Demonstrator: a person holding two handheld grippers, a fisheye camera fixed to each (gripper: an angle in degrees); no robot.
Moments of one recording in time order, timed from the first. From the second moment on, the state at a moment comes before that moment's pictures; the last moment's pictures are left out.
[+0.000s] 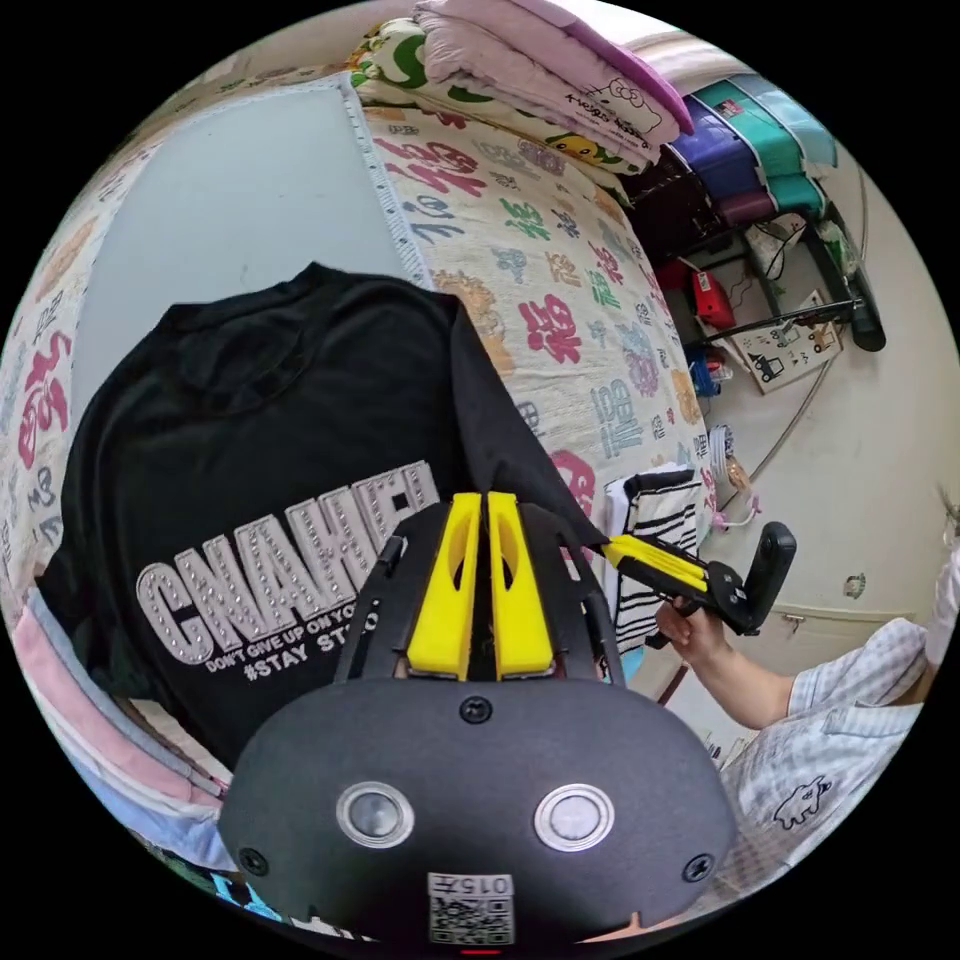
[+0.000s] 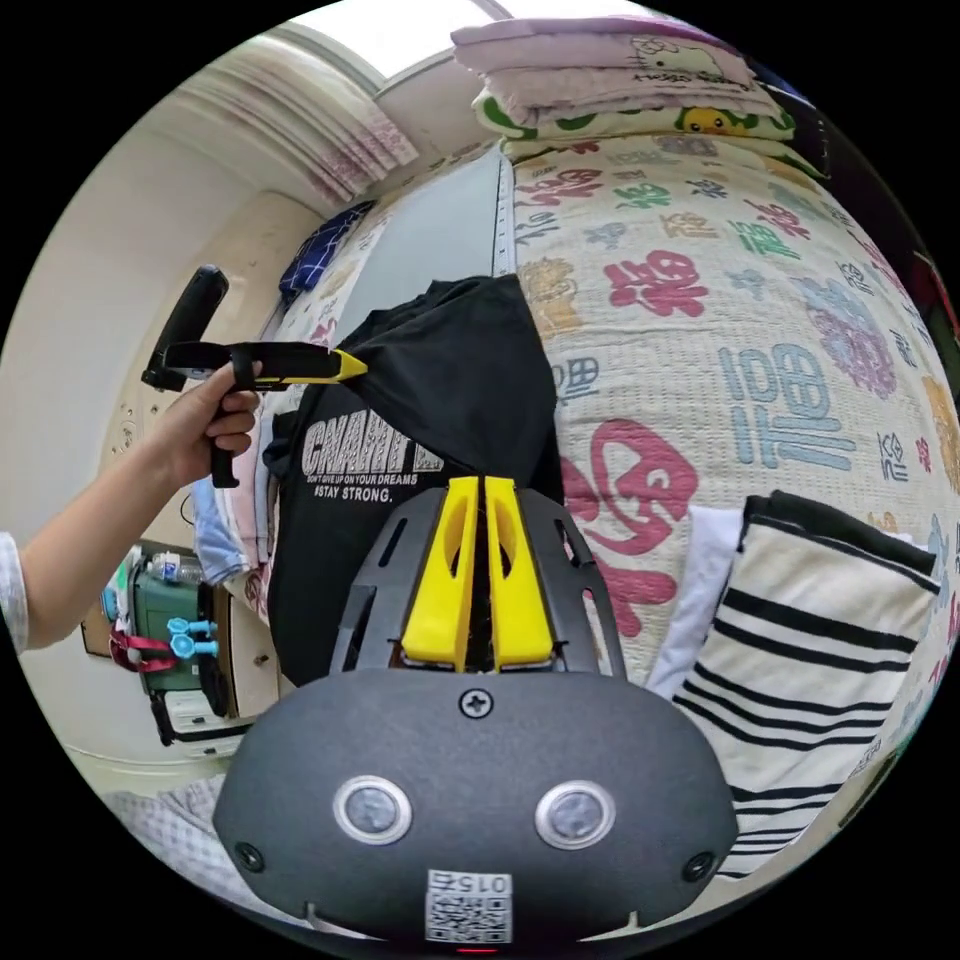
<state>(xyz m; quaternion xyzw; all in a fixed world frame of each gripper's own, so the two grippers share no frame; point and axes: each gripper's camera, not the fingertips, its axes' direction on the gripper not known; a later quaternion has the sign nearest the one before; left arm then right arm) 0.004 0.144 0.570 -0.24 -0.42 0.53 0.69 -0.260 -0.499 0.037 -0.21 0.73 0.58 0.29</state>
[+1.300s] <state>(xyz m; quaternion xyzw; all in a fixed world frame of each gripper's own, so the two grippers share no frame) -0.111 0.203 0.610 -0.30 -0.47 0.51 0.65 -0.259 -0.493 -0.144 0.02 0.69 0.69 0.19</state>
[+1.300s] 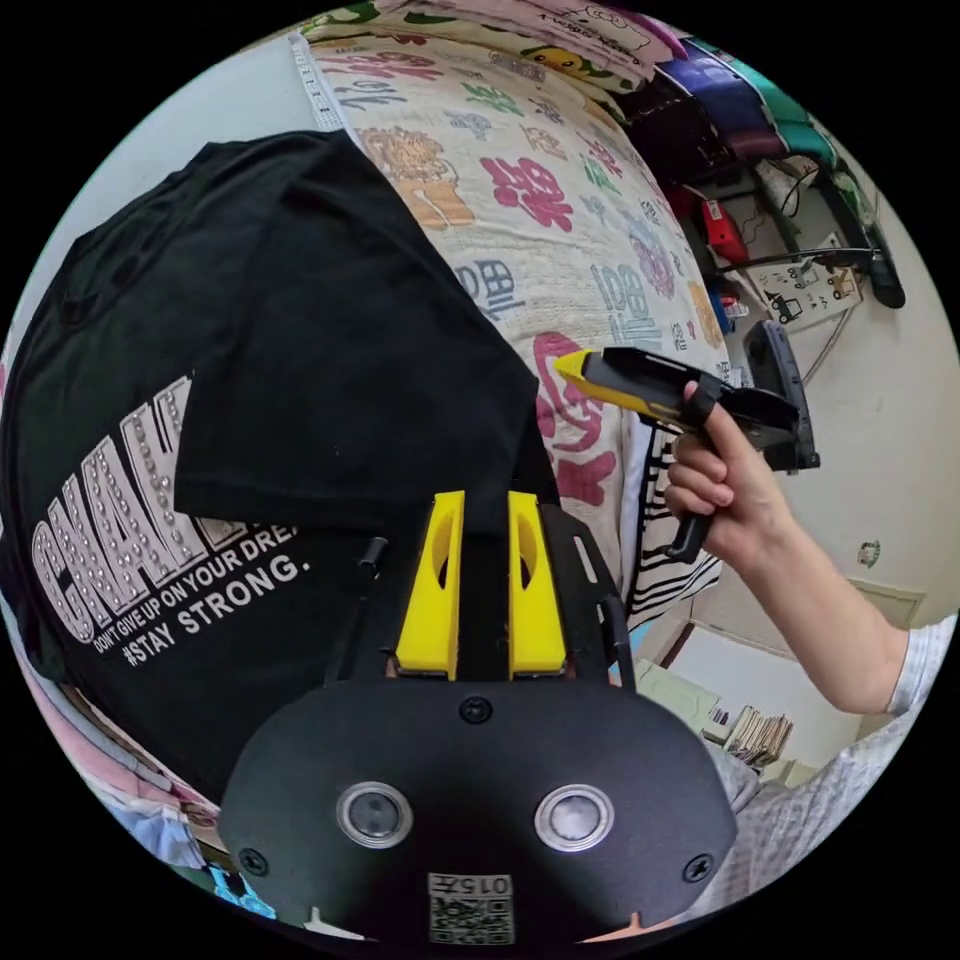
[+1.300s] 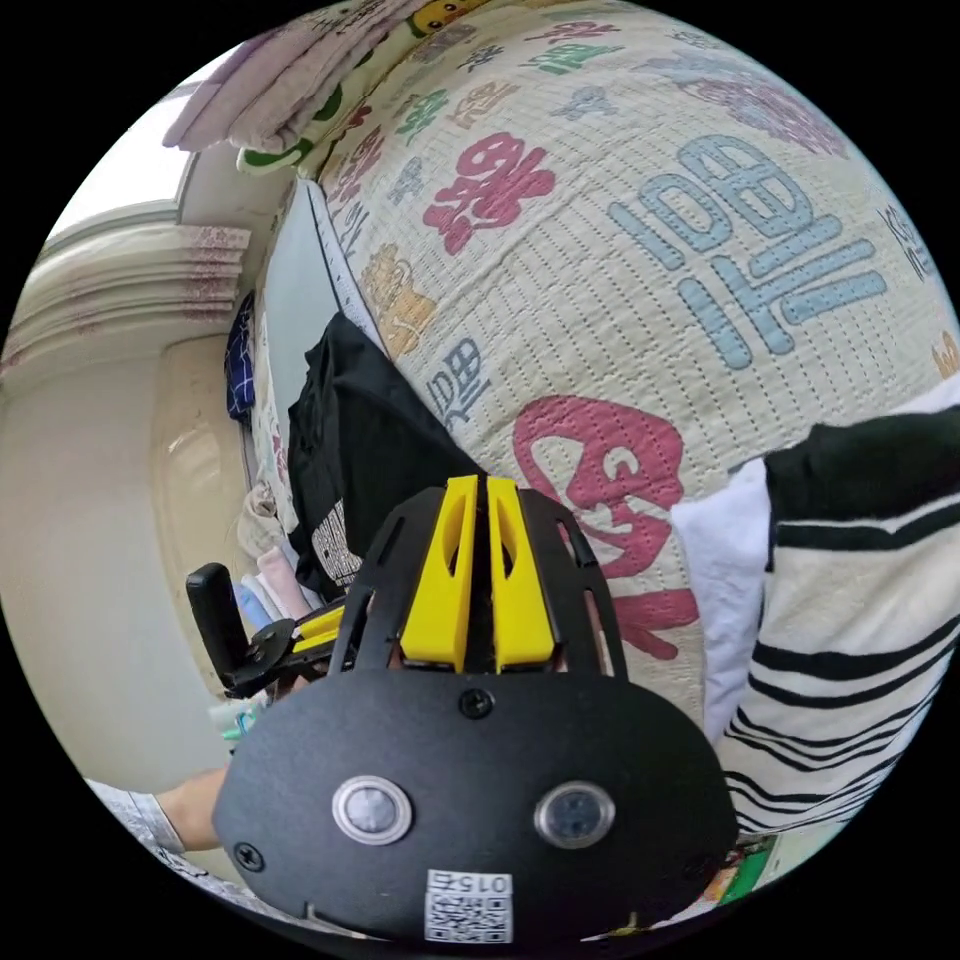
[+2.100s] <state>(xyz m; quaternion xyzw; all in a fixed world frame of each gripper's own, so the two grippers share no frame) -0.040 0.168 0.481 -0.09 -0.52 0.50 0.69 -0.273 -0.201 -0.056 -0.29 0.65 0.67 0.21</state>
